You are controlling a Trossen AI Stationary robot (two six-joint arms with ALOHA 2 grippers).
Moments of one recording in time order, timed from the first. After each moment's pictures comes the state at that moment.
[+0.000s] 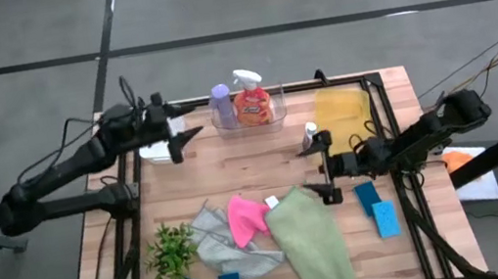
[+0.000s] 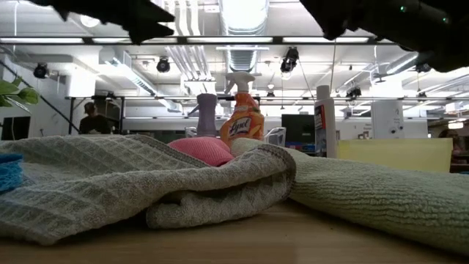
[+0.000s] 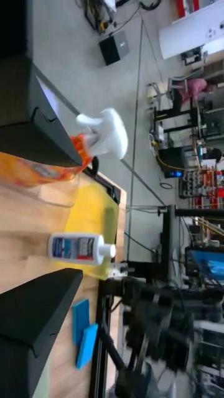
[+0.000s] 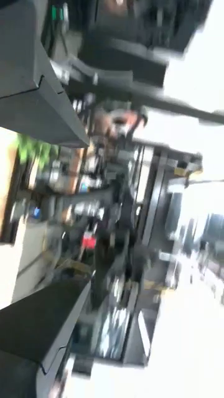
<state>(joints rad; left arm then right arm) 0.47 0.81 0.71 -0.05 0.20 0.10 0.16 1.38 0.32 1.46 0.11 -0.23</state>
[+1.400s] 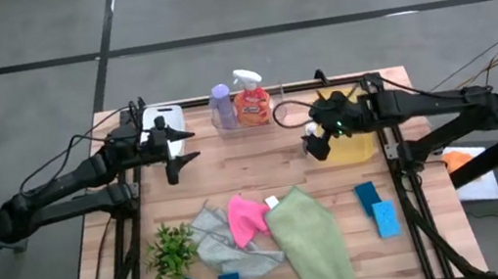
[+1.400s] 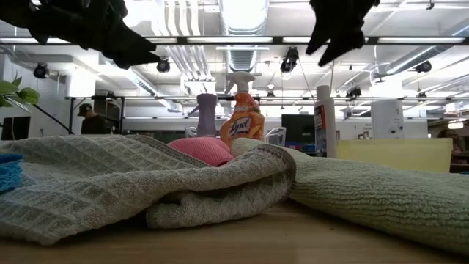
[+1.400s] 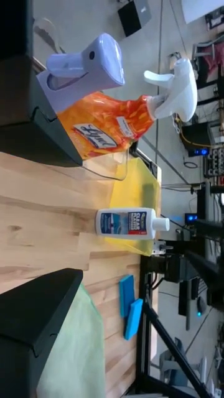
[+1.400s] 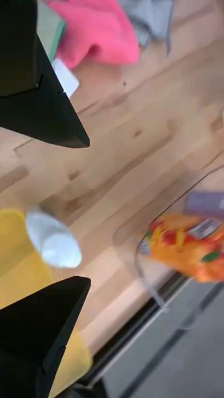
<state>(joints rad) 0.44 0.67 0.48 -0.07 0.25 0.12 -0.11 1.22 1.17 -0.86 0.33 0.43</state>
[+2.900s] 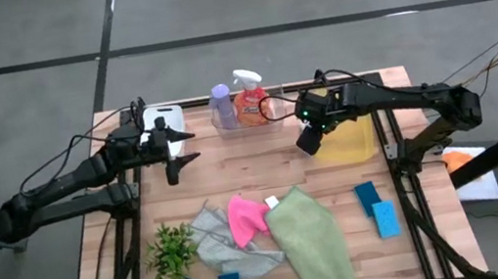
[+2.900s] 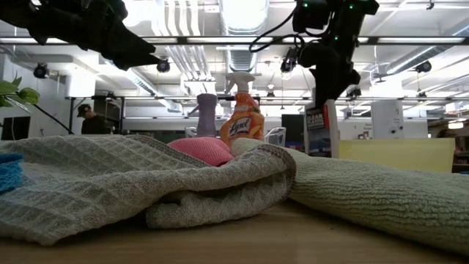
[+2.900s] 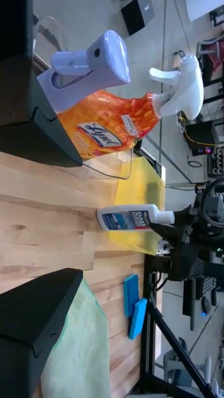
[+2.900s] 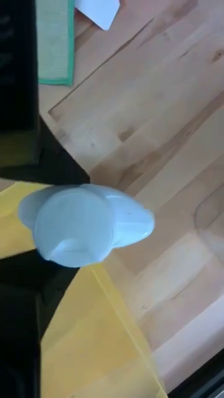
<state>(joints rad) 0.44 0.67 0.48 -0.08 0.25 0.13 -0.30 1.44 1.17 -0.95 0.14 0.41</state>
